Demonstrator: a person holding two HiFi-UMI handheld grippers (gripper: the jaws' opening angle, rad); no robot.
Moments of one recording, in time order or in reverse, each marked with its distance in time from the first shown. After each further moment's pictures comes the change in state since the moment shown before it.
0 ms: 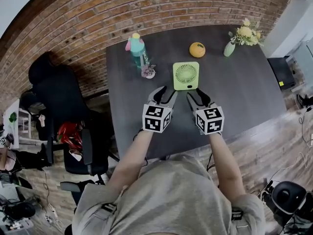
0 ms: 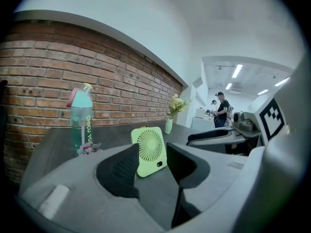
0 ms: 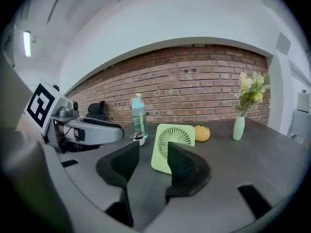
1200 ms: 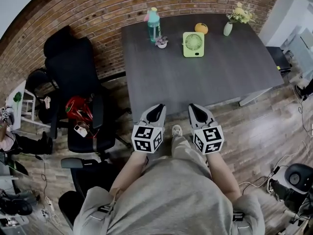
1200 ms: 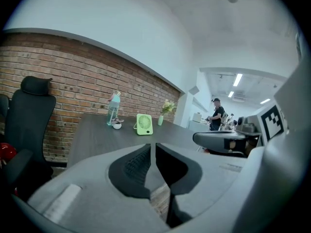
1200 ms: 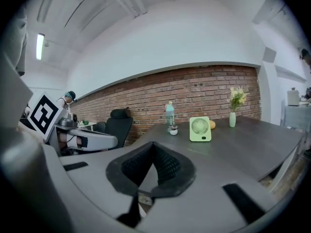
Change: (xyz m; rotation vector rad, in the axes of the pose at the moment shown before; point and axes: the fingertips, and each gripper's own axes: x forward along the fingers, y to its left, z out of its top) left arm -0.302 -0.082 -0.111 -0.094 -0.038 0.043; right arm -0.217 0.227 -0.077 0.013 -0.108 0.013
